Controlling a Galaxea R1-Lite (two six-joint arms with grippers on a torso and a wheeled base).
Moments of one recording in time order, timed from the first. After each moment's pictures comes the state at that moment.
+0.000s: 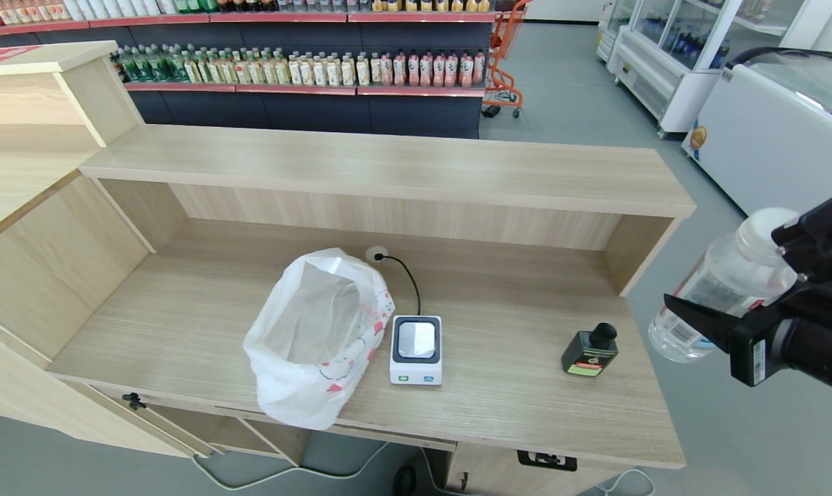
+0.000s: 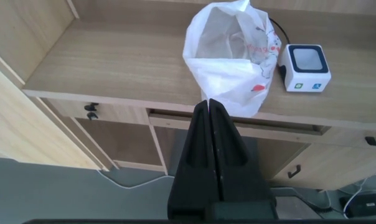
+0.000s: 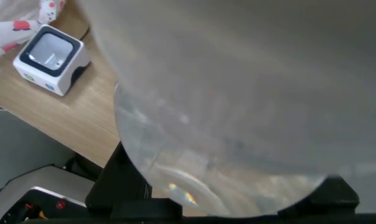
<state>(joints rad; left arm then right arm) 0.00 0.00 0.00 0.00 -0.03 0.01 0.43 1.17 -0.54 -0.47 -0.20 -0.37</state>
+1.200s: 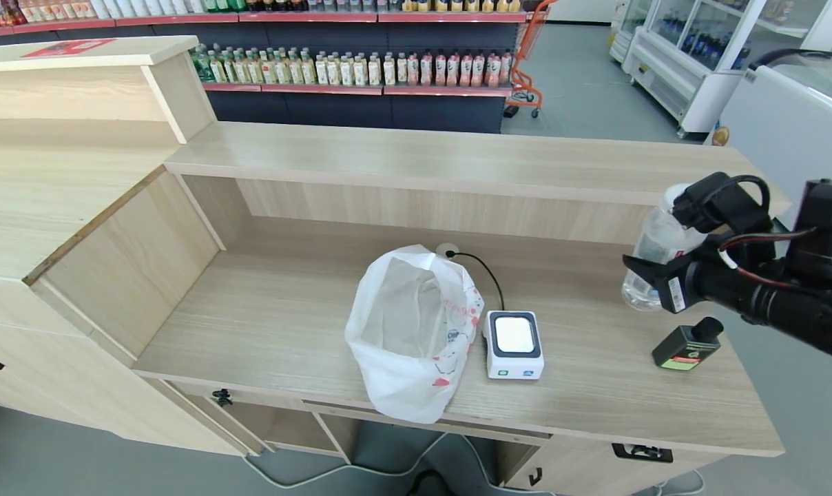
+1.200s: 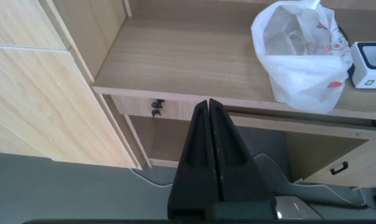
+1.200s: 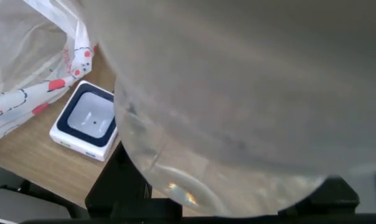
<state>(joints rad) 0.00 0.00 0.00 0.00 -0.03 0.01 0.24 1.54 -0.71 -0.66 -0.08 -0.47</state>
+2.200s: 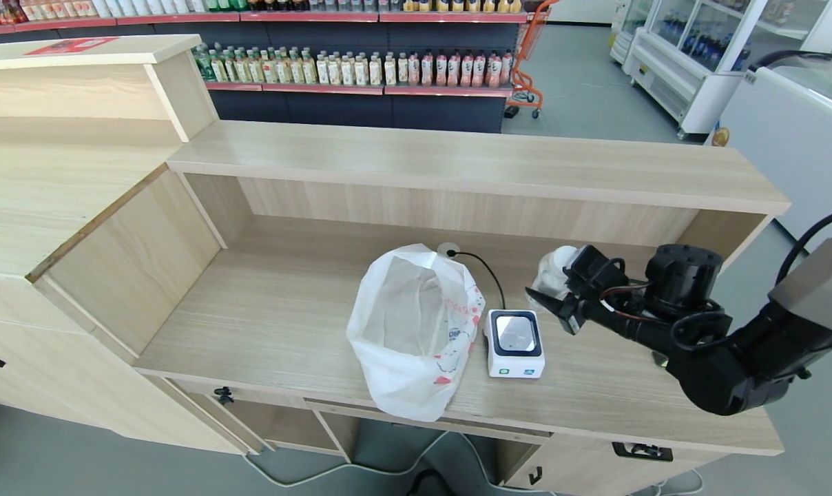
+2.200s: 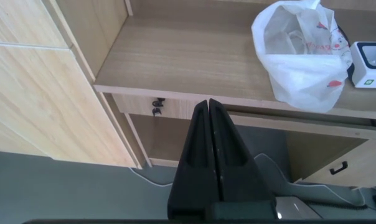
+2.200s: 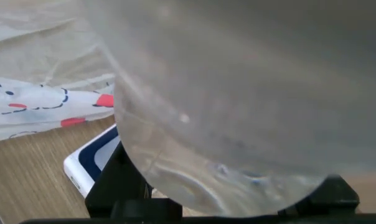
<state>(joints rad) 0.00 0.00 0.00 0.00 -0.03 0.01 0.23 2.09 -0.76 -1.25 0.37 -0.67</state>
